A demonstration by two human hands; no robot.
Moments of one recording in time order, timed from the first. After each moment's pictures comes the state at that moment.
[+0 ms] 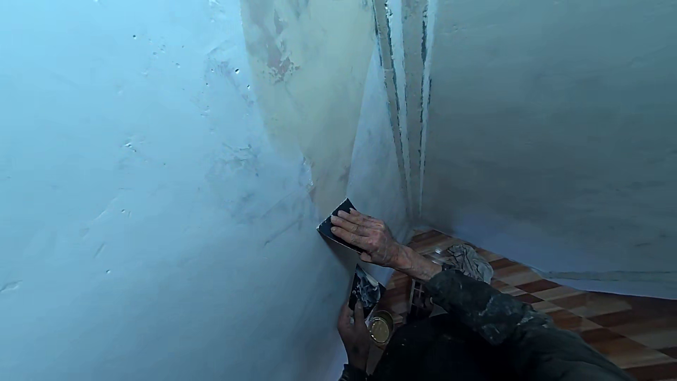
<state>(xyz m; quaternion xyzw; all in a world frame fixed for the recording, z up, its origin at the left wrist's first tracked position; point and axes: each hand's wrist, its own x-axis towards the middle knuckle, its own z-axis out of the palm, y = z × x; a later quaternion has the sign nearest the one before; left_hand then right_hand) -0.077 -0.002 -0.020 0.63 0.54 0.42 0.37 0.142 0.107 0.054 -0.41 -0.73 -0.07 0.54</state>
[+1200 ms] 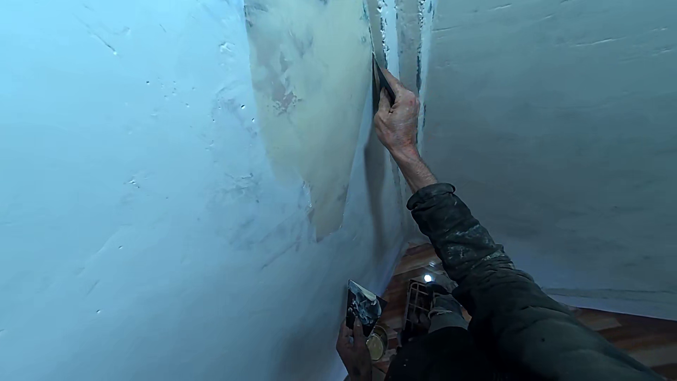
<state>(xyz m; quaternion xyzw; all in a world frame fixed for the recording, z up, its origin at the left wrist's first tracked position) -0.058 -0.007 -0.019 0.54 0.61 0.42 0.40 0.300 0.231 0.228 -0.65 -0.38 -0.09 0.66</state>
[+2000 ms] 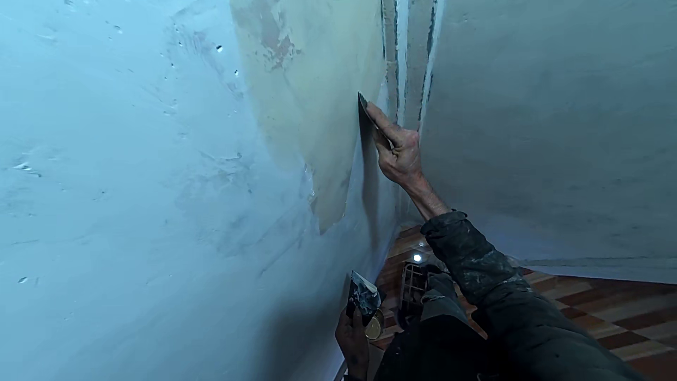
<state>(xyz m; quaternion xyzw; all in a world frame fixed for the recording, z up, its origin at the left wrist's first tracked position) -0.085 0.013 -0.033 0.56 0.57 0.39 0.46 0.245 0.162 0.145 -0.58 -0.55 -0.06 0.60</state>
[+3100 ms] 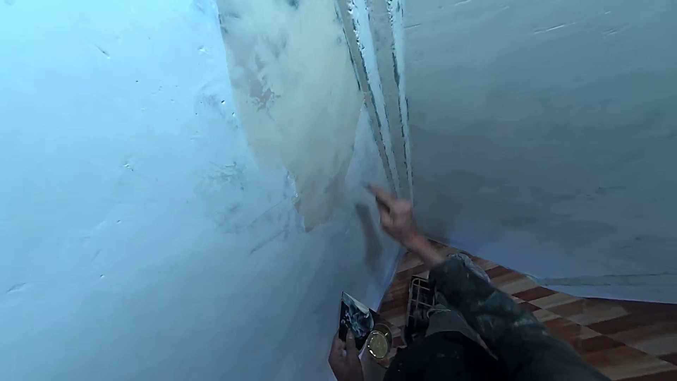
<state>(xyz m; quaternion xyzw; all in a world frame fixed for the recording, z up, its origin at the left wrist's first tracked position) -0.097 -0.044 -0.022 0.58 0.62 0.38 0.38 0.221 0.091 0.064 -0.61 -0.51 -0.01 0.61</state>
